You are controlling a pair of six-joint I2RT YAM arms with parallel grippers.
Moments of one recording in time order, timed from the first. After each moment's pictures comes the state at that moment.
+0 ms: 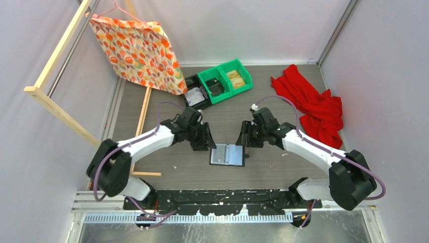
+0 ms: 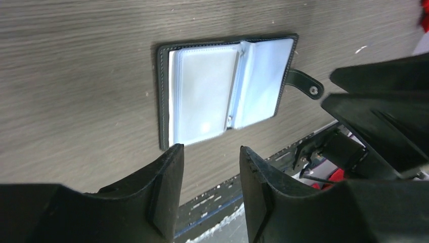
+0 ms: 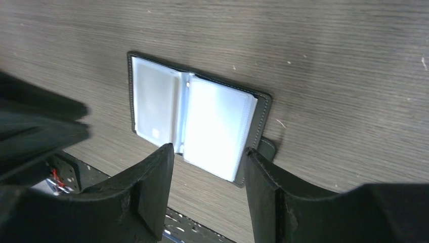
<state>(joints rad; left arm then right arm) -0.64 1.39 0.87 -0.44 0.29 -0.84 0.57 1.29 0.76 -0.41 -0.18 0.63</state>
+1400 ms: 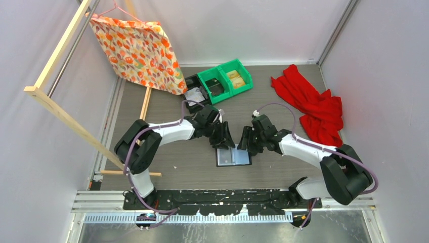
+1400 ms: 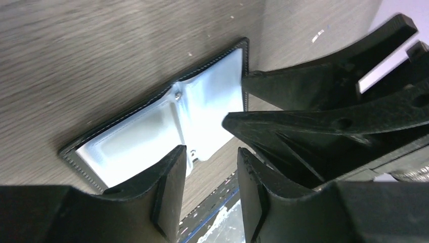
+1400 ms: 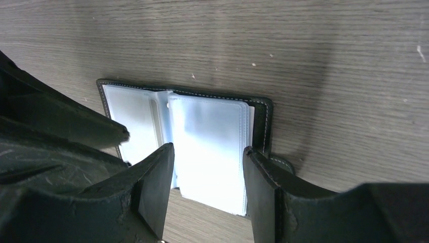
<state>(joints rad) -0.74 1.78 1.02 -0.12 0.52 -0.89 0.57 1.36 0.62 -0.21 -0.13 0.70</state>
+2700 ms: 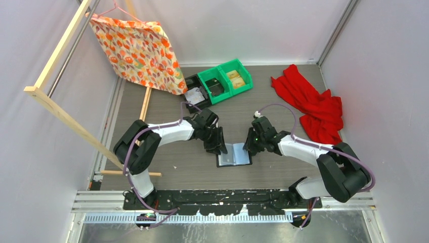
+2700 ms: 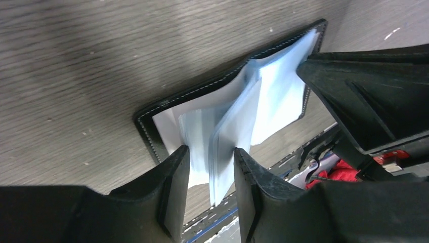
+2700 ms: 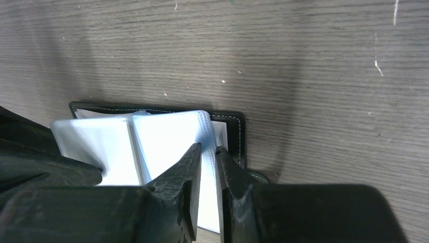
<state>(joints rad) -0.74 1.76 1.01 -0.33 0.40 -0.83 0.57 1.37 0.58 -0.17 -0.04 0.69</state>
